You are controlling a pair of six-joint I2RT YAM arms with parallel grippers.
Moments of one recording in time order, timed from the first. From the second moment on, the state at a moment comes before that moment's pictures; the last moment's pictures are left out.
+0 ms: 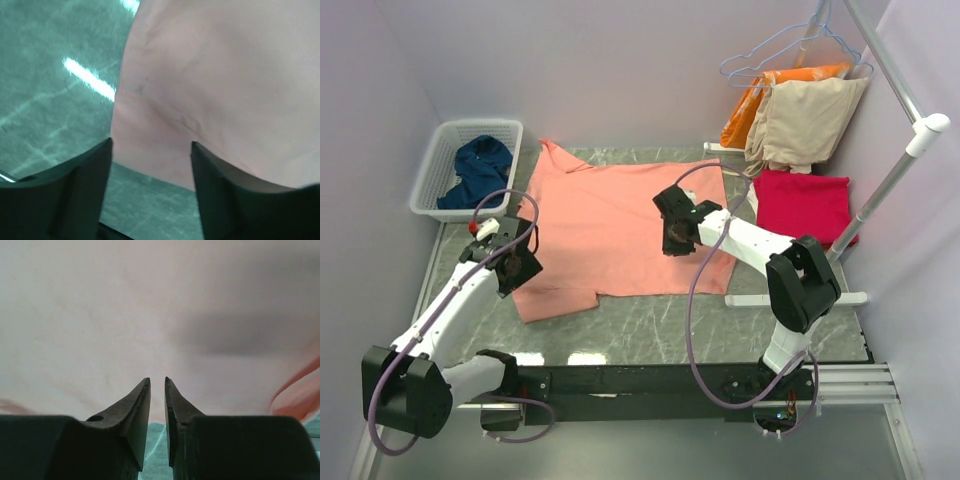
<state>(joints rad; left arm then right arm) -0.25 1.11 0.84 -0.87 -0.39 -0.89 0.61 1.76 1.28 -0.65 0.19 0.62</state>
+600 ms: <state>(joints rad) -0.23 1.20 0.69 -0.95 -0.30 -1.18 0.65 1.71 1.22 -0.63 0.19 0.63</state>
